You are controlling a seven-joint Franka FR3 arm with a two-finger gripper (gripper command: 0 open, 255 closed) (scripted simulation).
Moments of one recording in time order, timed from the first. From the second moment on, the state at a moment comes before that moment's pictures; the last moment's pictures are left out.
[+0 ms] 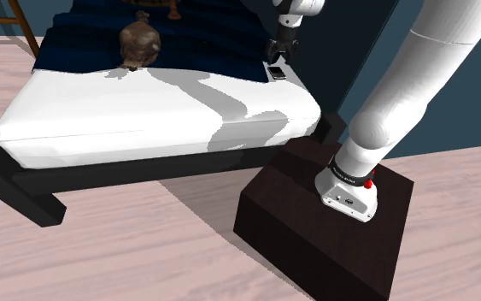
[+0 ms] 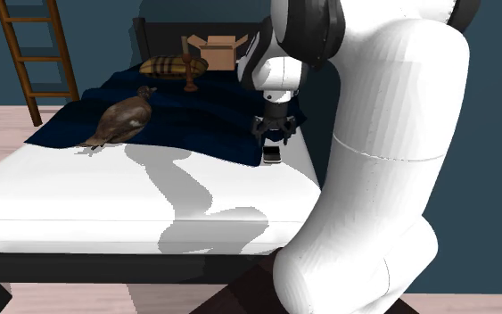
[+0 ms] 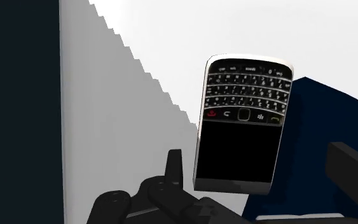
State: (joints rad) arm -0.25 0.08 -0.30 -2.14 0.10 2.18 -0.08
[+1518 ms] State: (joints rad) arm -0.26 0.14 -0.30 -2.17 0.13 2.27 -0.10
